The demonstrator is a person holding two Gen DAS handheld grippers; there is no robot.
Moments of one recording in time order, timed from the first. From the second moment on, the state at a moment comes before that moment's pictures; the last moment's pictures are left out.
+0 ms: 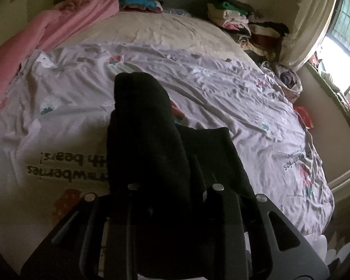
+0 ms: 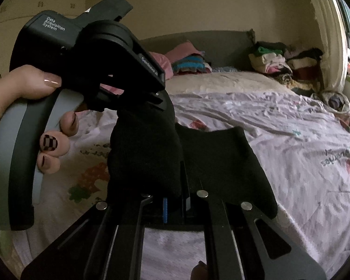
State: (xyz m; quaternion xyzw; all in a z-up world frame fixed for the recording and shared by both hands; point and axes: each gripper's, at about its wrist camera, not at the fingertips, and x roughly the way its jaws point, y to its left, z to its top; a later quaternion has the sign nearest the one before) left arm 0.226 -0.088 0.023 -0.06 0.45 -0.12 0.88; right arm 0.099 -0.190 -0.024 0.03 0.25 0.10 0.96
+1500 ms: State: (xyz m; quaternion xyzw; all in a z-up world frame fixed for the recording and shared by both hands) left arm 0.208 -0.050 -0.044 -0.09 0.46 -0.10 0.88; right arm 0.208 -0.293 -0.062 0.24 0.44 0.18 0.85
